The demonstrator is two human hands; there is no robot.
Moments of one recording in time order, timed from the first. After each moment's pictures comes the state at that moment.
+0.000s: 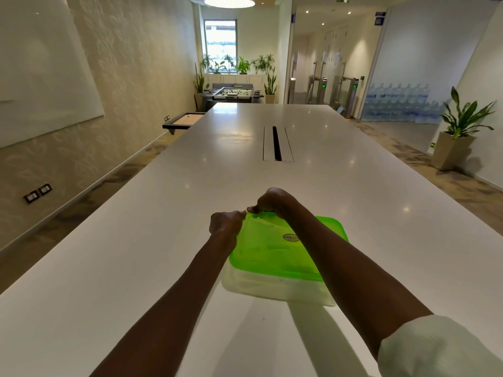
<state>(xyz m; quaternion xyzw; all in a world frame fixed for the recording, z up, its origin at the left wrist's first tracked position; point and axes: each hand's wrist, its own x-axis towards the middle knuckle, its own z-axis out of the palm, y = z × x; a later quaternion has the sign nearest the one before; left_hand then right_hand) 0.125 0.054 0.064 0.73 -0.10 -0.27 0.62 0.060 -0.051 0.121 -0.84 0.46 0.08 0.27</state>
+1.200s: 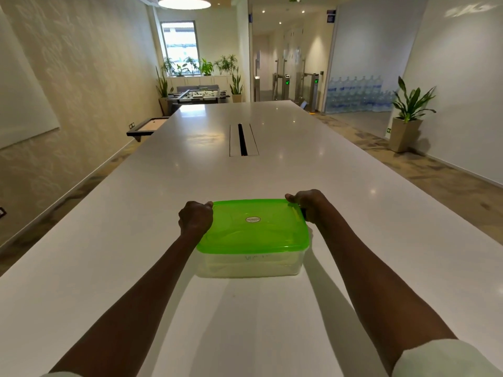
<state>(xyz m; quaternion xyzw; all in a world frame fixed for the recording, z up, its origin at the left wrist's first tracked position) 0.112 0.063 0.067 0.86 -0.29 -0.12 0.41 -0.113 -0.083 0.083 -0.50 0.54 -0.30 0.60</state>
